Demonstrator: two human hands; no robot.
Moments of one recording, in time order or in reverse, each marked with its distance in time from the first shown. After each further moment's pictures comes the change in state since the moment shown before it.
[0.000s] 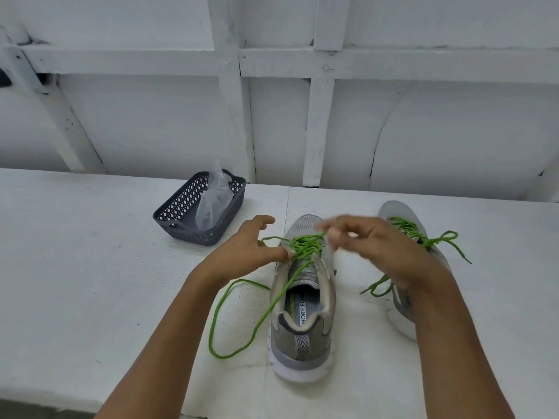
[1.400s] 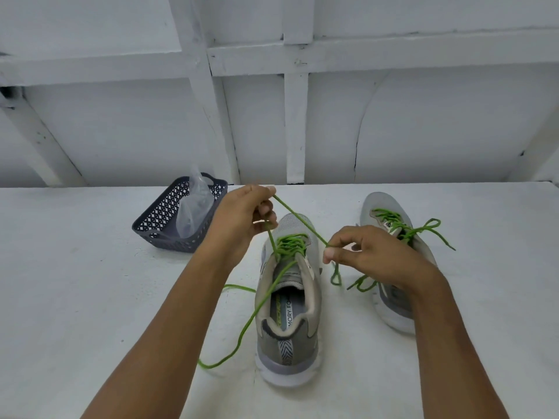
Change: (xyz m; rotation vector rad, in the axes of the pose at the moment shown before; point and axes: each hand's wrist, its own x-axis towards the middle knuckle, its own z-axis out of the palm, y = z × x) left_hand 0.024 0.054 0.010 -0.758 0.153 0.095; right_hand -0.011 0.028 -0.014 -0.273 0.083 0.168
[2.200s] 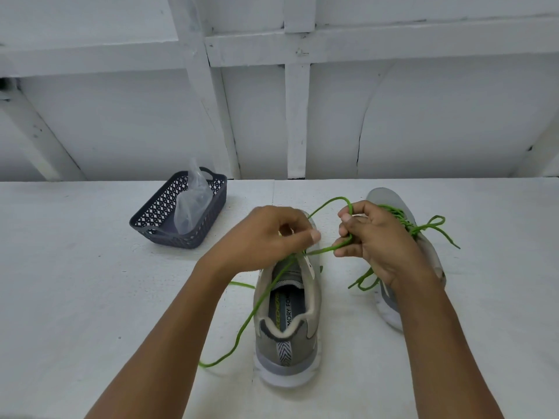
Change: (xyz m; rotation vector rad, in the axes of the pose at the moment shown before) left_hand -0.017 -0.003 0.009 0.920 -0.397 0.252; right_hand 0.015 -0.005 0.008 0.767 0.301 0.189
